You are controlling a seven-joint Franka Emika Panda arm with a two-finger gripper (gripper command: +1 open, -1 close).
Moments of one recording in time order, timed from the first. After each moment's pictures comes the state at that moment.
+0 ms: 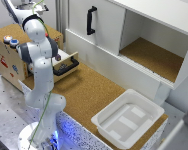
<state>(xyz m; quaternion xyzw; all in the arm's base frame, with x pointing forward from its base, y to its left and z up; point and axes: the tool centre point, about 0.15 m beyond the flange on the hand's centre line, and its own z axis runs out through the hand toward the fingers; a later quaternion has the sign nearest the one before) 0.252 0.394 0.514 0.82 0.56 -0.09 0.09</state>
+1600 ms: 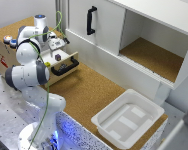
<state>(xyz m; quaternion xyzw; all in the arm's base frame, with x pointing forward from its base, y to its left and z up) 0.257 0.288 0.353 0.77 0.64 0.04 0.03</state>
